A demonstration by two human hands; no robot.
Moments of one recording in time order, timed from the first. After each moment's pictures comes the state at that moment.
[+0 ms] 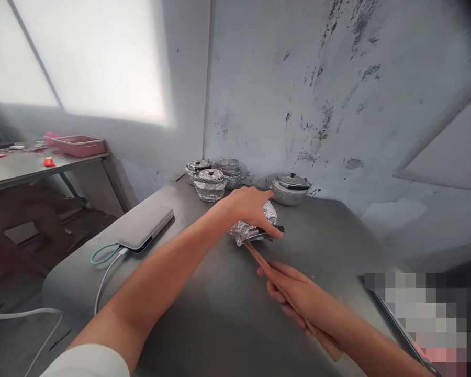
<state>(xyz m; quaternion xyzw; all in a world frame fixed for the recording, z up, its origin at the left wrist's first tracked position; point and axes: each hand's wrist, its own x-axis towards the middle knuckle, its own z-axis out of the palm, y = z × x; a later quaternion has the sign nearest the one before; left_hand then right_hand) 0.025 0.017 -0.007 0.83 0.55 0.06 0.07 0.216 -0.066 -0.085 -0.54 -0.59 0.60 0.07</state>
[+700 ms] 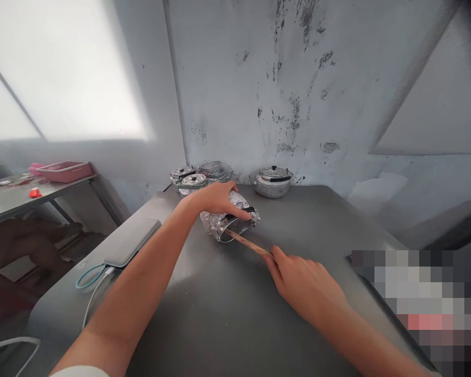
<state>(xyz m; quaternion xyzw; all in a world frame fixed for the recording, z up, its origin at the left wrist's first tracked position) 0.001 0.031 -0.004 0.79 0.59 0.06 0.14 0.239 -0.057 -0.100 -0.57 -0.82 -0.03 0.00</state>
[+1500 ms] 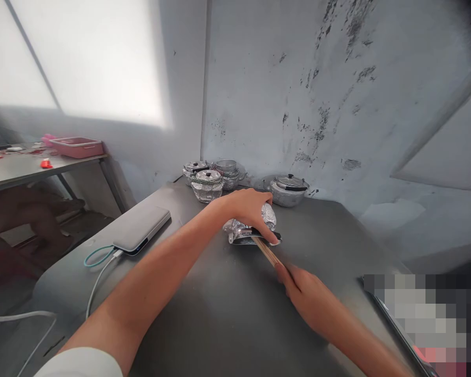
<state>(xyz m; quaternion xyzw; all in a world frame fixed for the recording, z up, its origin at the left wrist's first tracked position) 0.022 0.027 -0.010 0.85 0.50 0.08 0.12 0.239 -0.051 -0.107 -0.58 -0.78 0.22 0.07</state>
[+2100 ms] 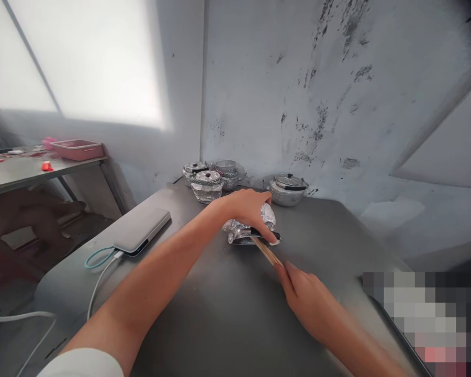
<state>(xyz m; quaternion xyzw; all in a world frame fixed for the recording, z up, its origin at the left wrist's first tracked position) 0.022 0.029 -0.011 0.85 0.50 0.07 0.13 0.232 -0.058 -0.106 -0.59 -0.79 0.17 0.05</state>
